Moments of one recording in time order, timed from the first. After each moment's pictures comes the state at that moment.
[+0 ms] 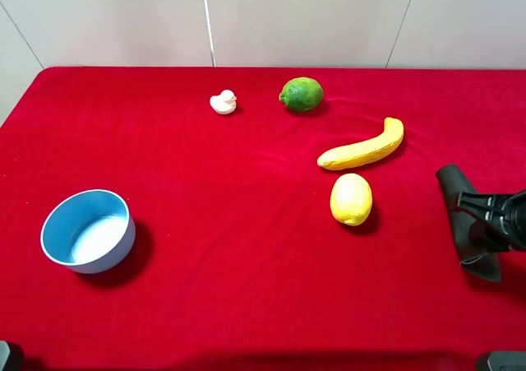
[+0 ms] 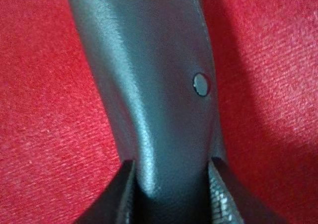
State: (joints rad) left arm -0.05 0.00 -0.50 0.01 1.06 0.05; right arm 0.08 1.21 -0.26 -0.13 0.40 0.59
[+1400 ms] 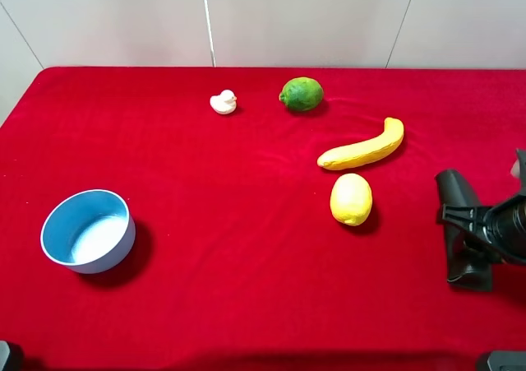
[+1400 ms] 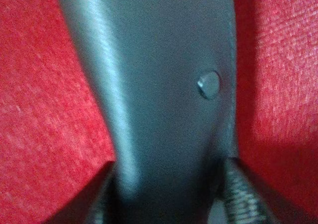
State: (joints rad) left arm -0.05 0.00 -0.50 0.01 1.06 0.05; right arm 0.08 1.38 -0.27 -0.08 0.36 0.51
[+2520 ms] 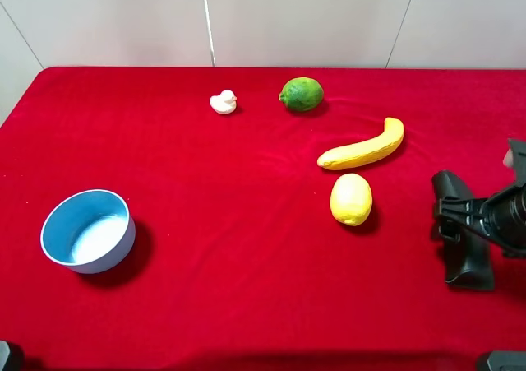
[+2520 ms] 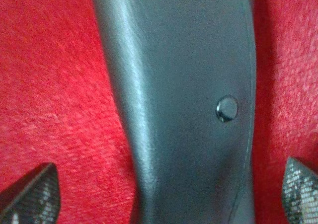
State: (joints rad) left arm -0.05 0.00 -0.50 0.01 1.06 0.05; right arm 0.11 1.32 -0.31 -0.07 0.39 0.44
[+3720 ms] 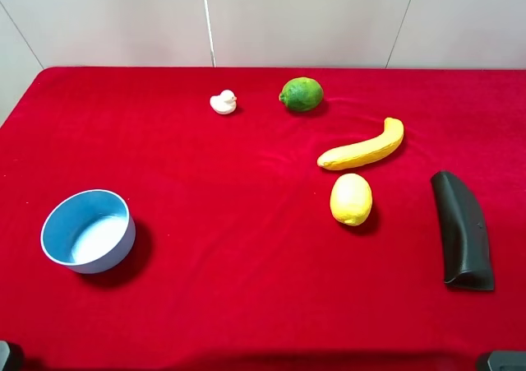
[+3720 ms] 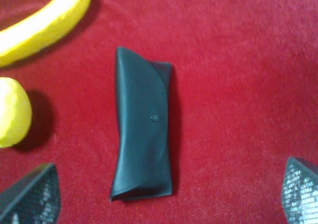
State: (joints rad) left arm -0.05 0.00 -0.50 0.01 1.06 0.05; right arm 0.11 0.38 -0.63 -0.11 1.22 0.30
